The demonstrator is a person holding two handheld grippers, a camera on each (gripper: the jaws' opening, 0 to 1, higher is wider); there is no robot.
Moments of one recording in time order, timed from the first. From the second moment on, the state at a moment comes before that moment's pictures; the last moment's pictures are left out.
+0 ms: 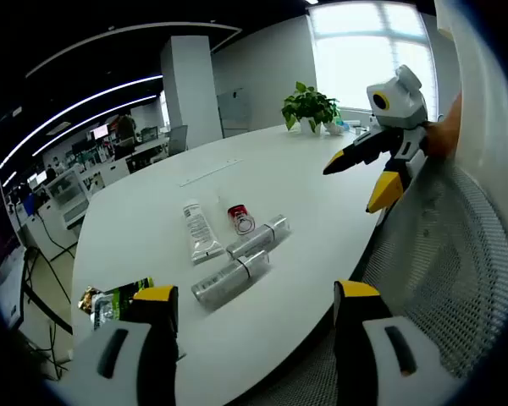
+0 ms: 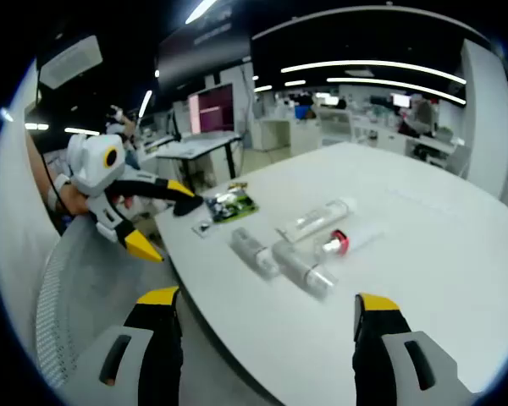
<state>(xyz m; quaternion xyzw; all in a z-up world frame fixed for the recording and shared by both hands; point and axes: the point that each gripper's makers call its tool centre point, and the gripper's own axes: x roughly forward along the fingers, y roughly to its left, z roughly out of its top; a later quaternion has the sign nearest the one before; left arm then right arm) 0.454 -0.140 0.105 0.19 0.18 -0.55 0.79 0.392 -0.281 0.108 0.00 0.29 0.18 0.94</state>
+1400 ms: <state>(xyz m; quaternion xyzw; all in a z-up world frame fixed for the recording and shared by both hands) 0.452 -0.139 0.103 0.20 0.19 -0.55 0.79 0.391 -0.284 0.107 0.00 0.29 0.17 0.94</state>
